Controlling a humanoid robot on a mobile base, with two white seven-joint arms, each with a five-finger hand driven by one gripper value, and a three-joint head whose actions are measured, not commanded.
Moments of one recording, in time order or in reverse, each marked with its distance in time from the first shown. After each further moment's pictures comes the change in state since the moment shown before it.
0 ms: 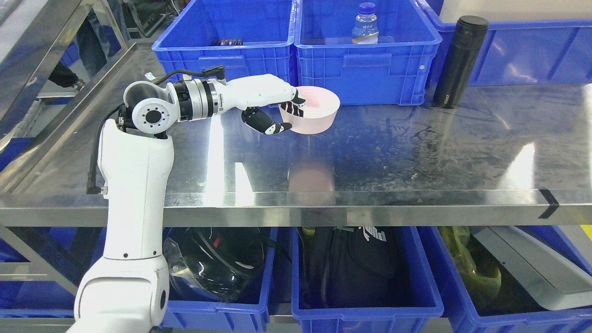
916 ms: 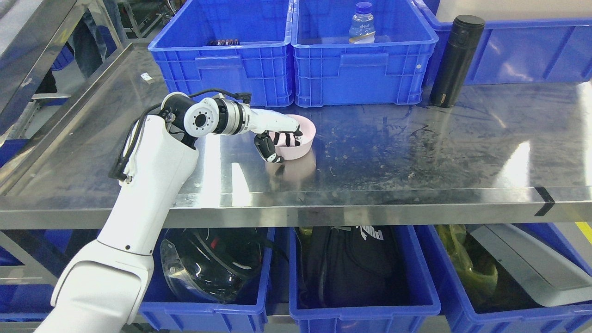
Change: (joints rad) left arm -0.055 0.112 -0.368 0.149 -0.112 0.318 0.053; right arm 0.000 0.000 0.000 0.000 0.000 0.000 0.001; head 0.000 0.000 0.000
